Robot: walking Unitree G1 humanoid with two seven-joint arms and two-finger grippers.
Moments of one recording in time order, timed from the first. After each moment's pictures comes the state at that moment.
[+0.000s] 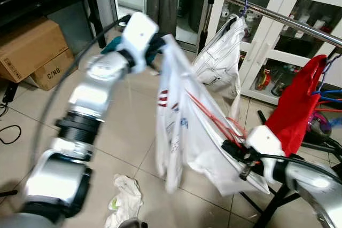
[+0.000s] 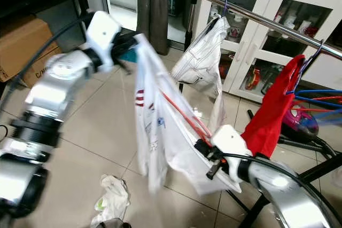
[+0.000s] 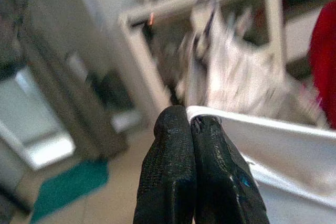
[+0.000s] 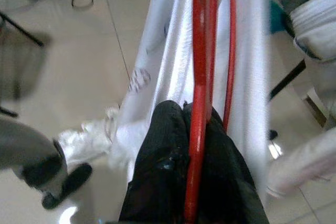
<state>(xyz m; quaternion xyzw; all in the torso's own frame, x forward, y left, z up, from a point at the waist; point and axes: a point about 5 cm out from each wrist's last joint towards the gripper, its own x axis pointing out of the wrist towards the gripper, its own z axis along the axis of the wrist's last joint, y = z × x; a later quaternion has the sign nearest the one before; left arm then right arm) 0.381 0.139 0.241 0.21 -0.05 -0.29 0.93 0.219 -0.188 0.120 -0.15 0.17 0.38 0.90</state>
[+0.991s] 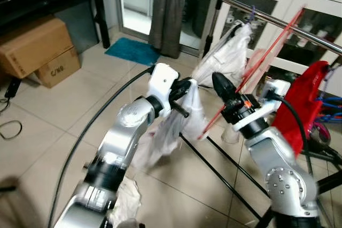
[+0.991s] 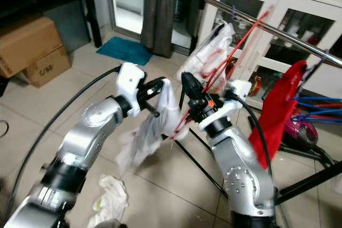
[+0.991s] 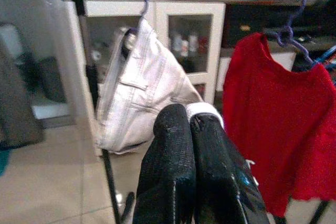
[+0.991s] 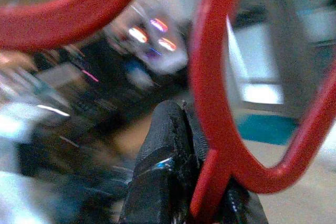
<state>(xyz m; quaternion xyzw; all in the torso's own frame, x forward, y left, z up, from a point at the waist) 0.321 0.071 0.166 0.04 -0.02 -0.36 0.93 0.269 -0.138 0.175 0.21 -0.05 0.23 0.95</state>
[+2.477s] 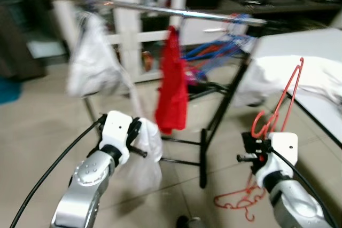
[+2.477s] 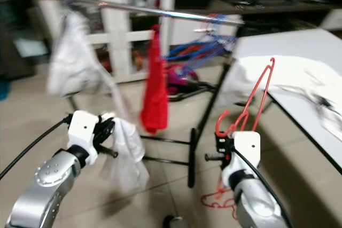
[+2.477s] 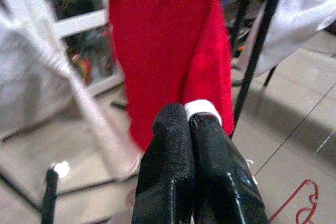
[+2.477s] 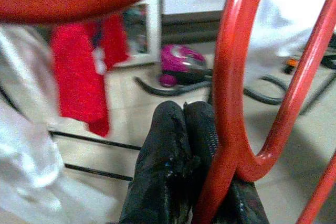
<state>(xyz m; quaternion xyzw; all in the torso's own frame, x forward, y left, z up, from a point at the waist) 0.249 0.146 0.111 0.06 0.09 -0.18 0.98 0.198 -0.174 0.108 0.01 0.13 0.04 0.99</state>
